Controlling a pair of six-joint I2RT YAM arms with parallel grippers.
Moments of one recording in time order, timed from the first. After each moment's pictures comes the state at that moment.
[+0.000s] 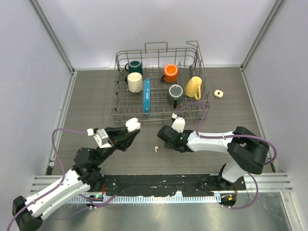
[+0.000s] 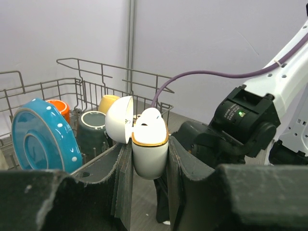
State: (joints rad) left arm -0.84 0.37 0.18 0.63 0.08 -0.13; right arm 1.00 1.55 0.77 -0.31 0.45 1.05
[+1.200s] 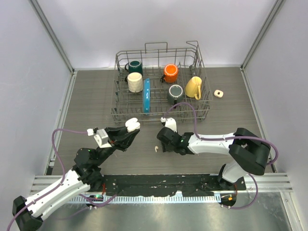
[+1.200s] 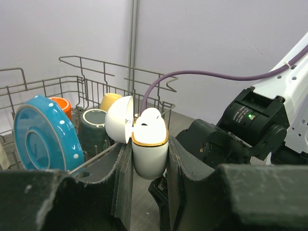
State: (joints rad) left arm -0.84 0.36 0.17 0.63 0.06 -0.14; right arm 1.06 1.53 0.75 -0.25 0.42 0.69
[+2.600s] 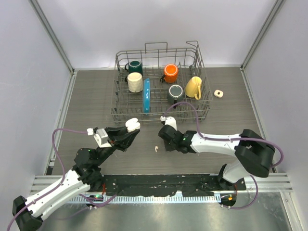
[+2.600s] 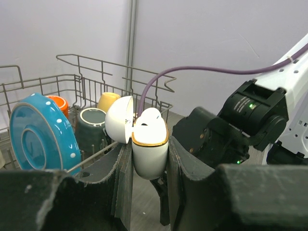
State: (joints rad) left arm -0.84 0.36 0.17 0.63 0.06 -0.16; right arm 1.04 1.51 0.76 -0.28 0.33 0.61
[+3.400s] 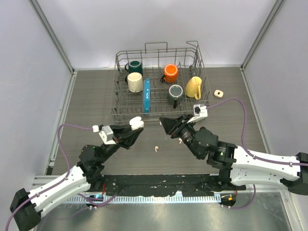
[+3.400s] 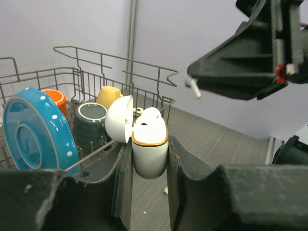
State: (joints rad) left arm -0.84 0.51 0.17 0.75 0.06 -0.16; right arm 1.25 0.90 0.74 0.13 0.70 0.73
